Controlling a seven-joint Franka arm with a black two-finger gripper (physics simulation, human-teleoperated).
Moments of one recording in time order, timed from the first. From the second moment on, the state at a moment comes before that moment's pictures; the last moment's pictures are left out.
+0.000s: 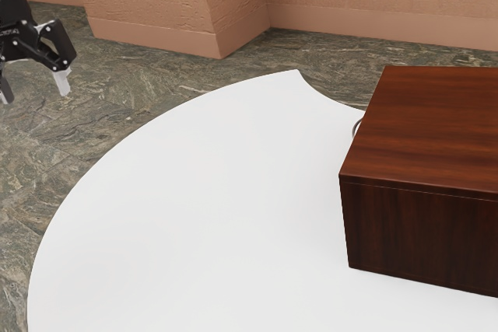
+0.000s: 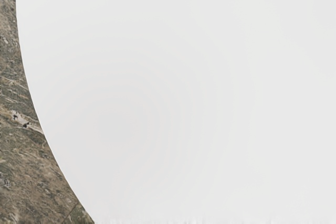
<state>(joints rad) 0.11 0.03 0.27 -1.05 -0.01 1.01 -0.28</state>
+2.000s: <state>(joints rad) 0.09 0.60 -0.07 -1.06 -0.66 1.92 -0.21</state>
